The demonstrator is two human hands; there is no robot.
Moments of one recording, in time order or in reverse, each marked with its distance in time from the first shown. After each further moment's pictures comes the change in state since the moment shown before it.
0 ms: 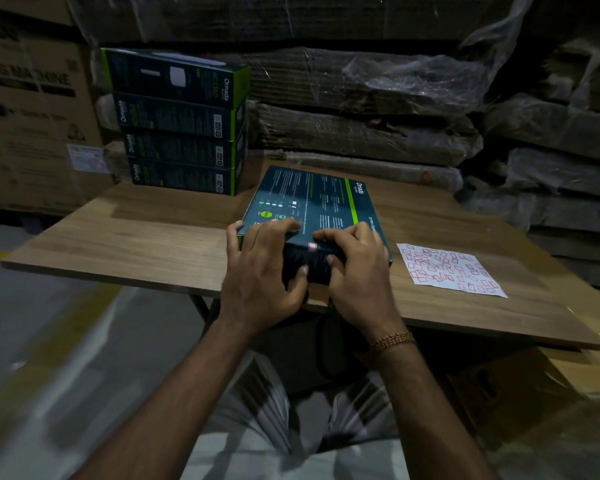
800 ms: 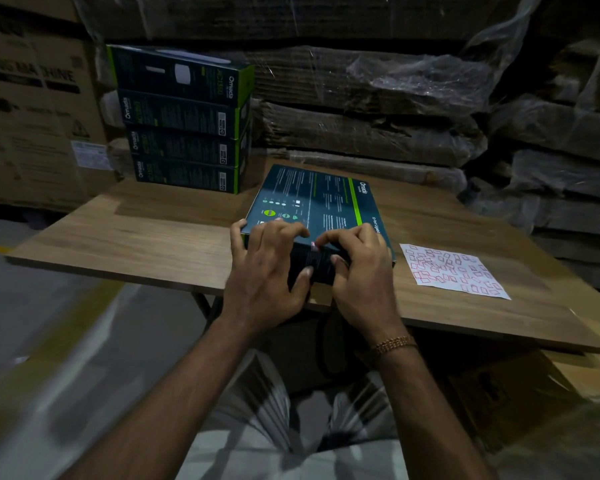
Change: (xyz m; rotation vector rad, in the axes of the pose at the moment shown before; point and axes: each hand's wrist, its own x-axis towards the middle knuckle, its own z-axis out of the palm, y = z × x) left_hand -0.002 -0.003 0.004 0.056 -0.046 0.036; right_hand -0.004 0.002 0.001 0.026 0.043 -0.040
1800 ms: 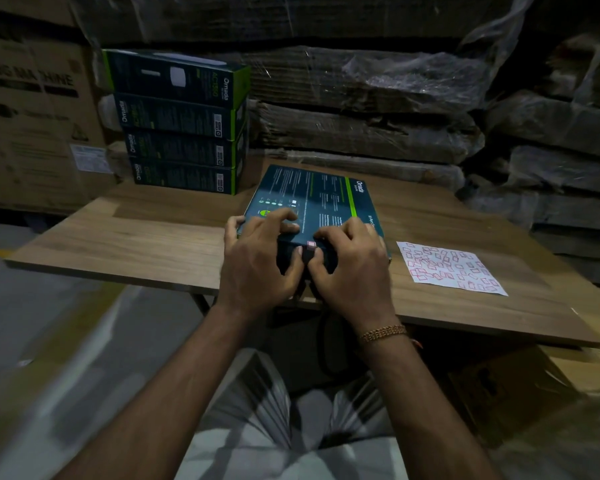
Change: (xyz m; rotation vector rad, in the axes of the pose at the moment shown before) left_hand 0.015 0.001 -0.006 -0.168 0.105 -0.073; right_hand 0.007 0.000 0.005 -0.185 0.076 -0.123
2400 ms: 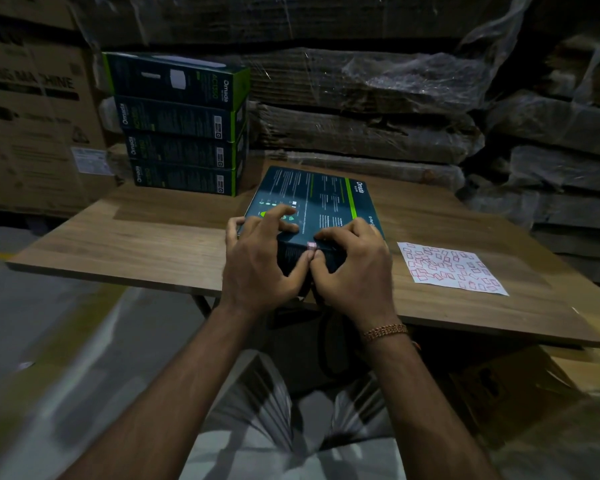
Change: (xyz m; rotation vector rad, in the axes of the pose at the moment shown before) left_hand 0.001 0.000 0.002 -0.036 0.008 -0.033; right_hand 0.002 0.001 -0.003 0.157 0.017 0.082
